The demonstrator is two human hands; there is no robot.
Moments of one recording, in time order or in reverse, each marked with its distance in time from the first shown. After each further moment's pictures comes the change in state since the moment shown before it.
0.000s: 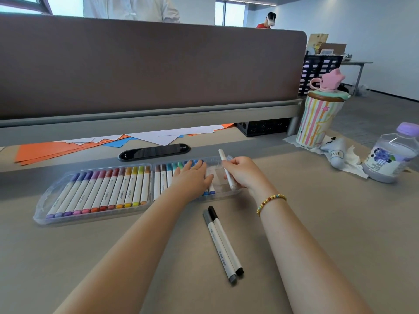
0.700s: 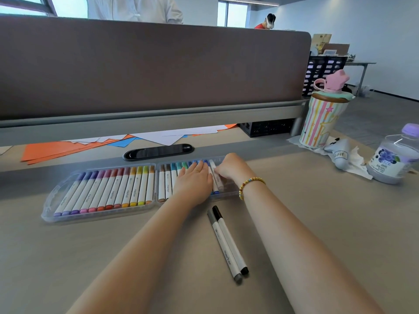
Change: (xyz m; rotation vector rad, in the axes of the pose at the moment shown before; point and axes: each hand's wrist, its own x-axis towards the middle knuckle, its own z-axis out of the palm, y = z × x) left_hand -0.005 -0.005 0.011 -0.024 0.072 0.004; right_hand 0.038 -0.012 0.032 -0.515 0.022 0.014
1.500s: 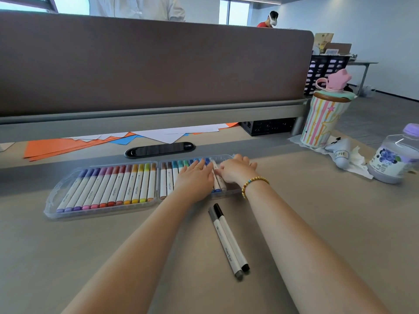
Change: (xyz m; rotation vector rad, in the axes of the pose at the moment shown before) left_hand 0.000 0.000 -0.002 -0.006 0.003 0.035; right_hand 0.001 0.007 0.006 -0.495 -0.042 -0.034
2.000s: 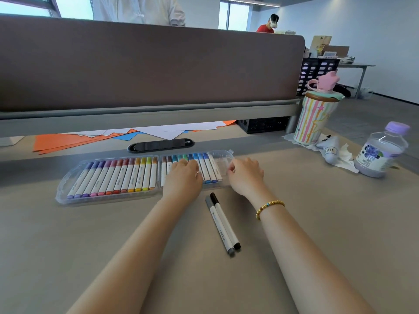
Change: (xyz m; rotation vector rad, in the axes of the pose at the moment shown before) left_hand -0.063 0.006 -0.018 -0.246 0.275 -0.142; right_hand -0.075 0.029 0.003 0.262 0.293 -0.119
